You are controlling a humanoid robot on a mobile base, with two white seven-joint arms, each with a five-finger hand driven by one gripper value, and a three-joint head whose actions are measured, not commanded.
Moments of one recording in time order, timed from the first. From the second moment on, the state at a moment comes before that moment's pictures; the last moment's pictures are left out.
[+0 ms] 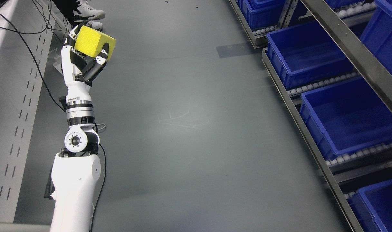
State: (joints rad) left arm -0.47 0.03 0.04 -1.27 0.14 -0.40 0.08; right arm 0.00 0.00 -0.09 0.00 0.00 -0.10 0.02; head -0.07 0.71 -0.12
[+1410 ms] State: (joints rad) left arm -0.48 0.00 -0.06 -1.31 0.14 -0.42 0.00; right arm 0.00 0.00 -0.09 0.00 0.00 -0.10 0.02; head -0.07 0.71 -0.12
